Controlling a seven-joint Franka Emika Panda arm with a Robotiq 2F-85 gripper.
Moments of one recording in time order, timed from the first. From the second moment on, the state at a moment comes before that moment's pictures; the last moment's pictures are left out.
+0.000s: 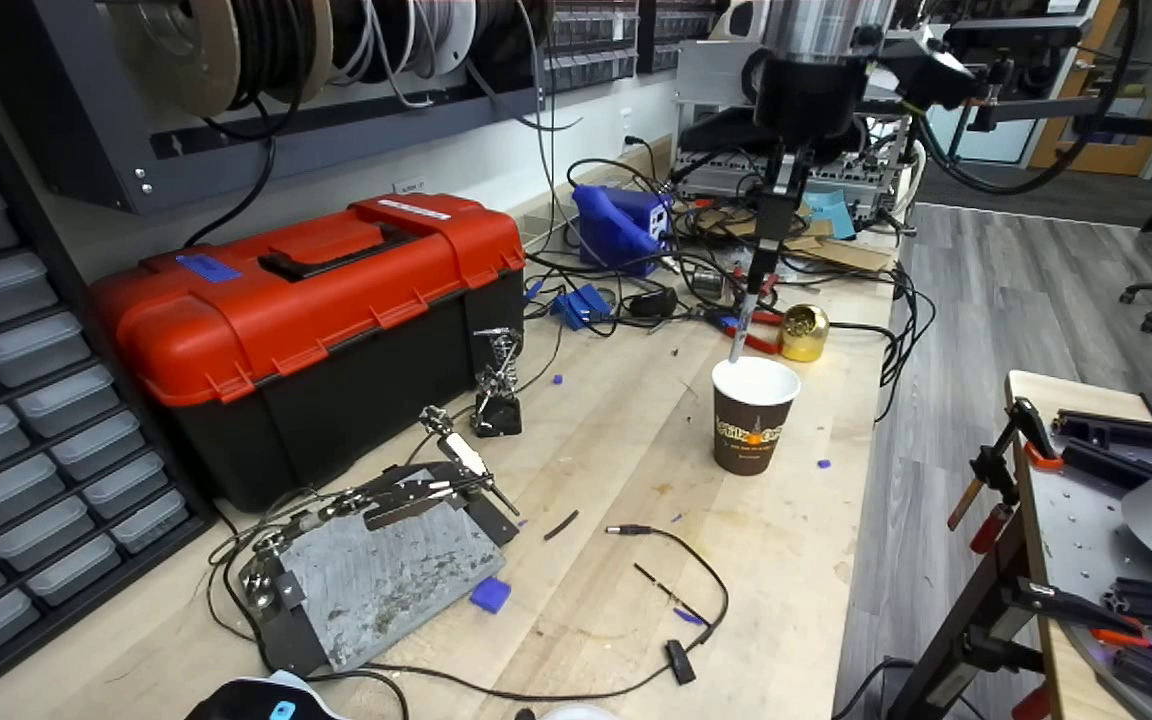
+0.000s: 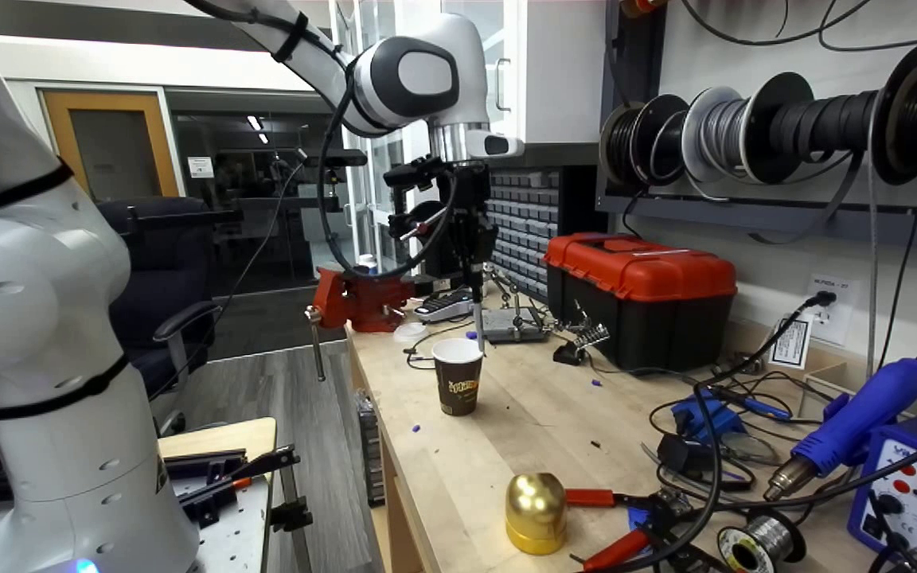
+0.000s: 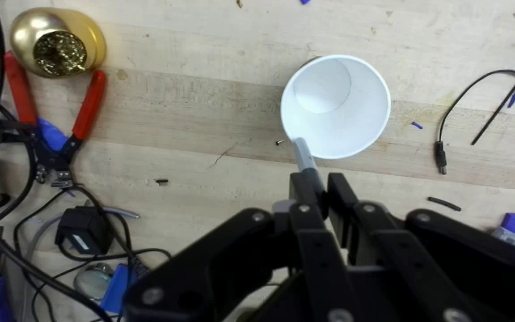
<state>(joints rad) 0.09 -0.27 0.12 -2.39 -0.03 2.20 0.12</state>
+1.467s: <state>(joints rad) 0.01 0.20 0.02 -2.04 -0.10 1.80 -0.18</state>
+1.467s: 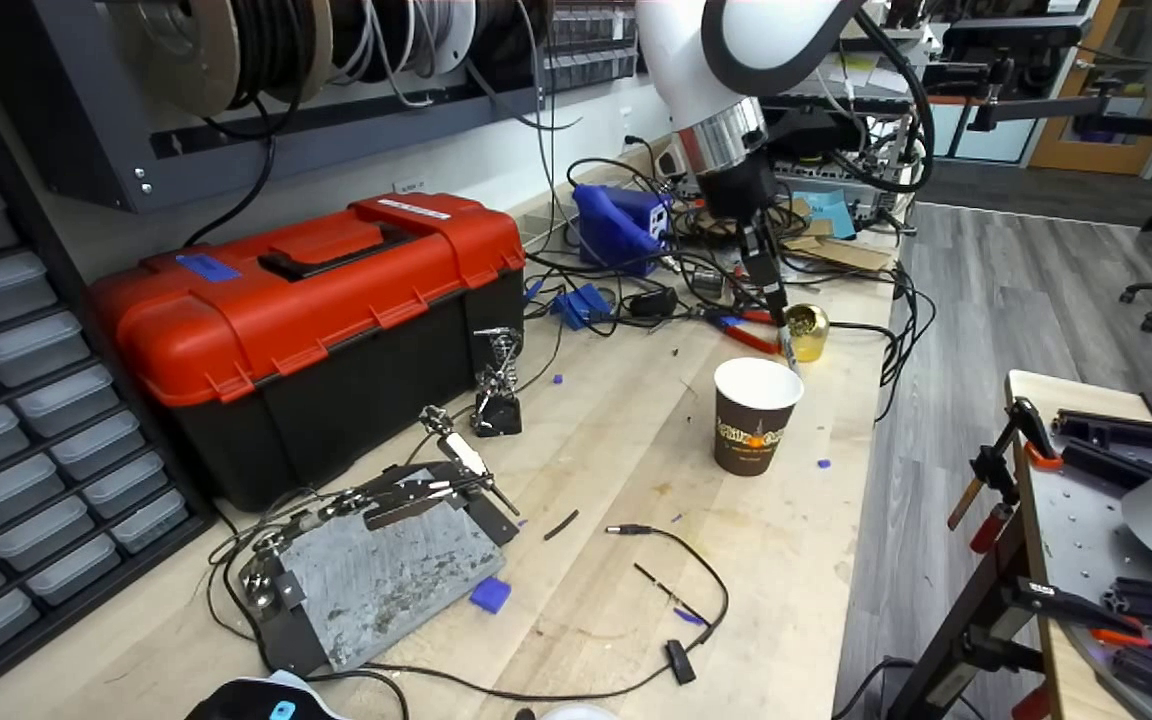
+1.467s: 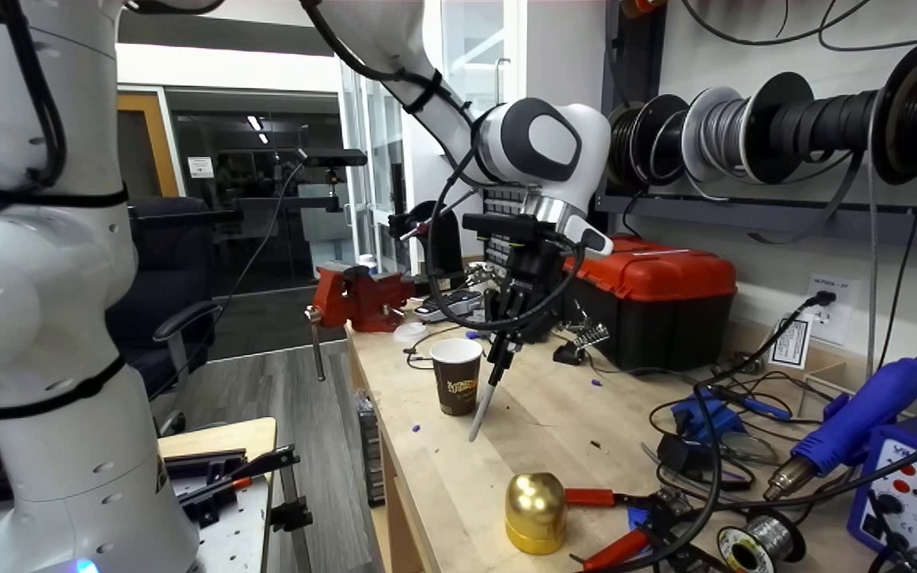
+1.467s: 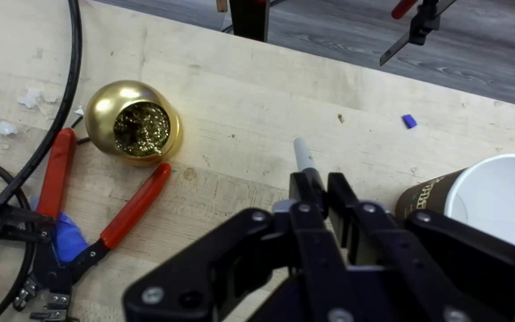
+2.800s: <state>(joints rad) 0.02 0.26 0.02 -1.96 -0.14 1.99 -0.16</state>
